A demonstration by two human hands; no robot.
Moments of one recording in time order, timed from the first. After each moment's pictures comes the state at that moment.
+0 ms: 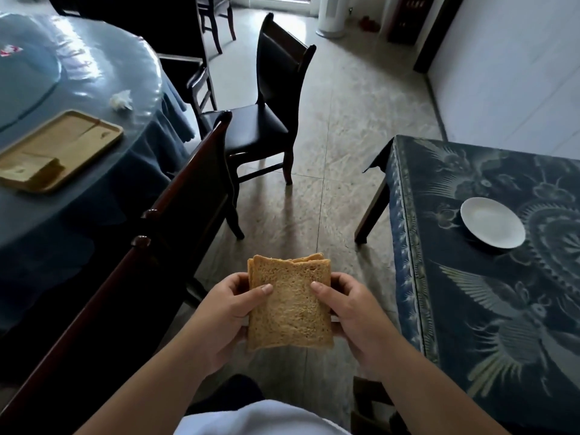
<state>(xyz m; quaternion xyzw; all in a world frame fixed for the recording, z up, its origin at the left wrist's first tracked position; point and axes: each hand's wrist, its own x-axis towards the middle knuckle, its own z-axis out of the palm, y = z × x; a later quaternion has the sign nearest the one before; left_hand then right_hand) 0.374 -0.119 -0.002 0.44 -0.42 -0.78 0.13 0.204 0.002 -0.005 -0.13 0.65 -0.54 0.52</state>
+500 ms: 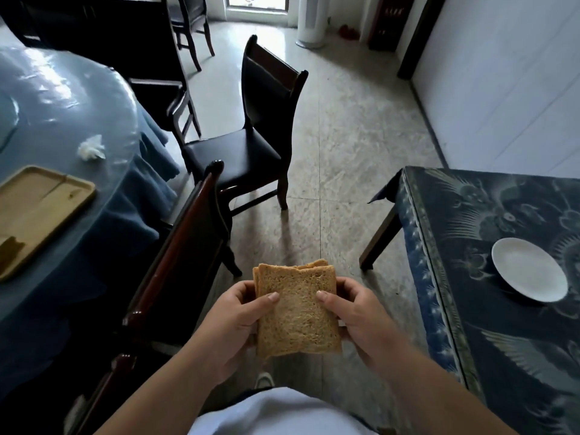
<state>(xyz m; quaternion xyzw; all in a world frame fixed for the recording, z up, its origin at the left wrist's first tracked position) 0.285 -0.299 -0.010 0.41 -0.43 -0.79 0.11 0.121 -0.167 -0.018 -0.12 0.65 -0.58 0.49</state>
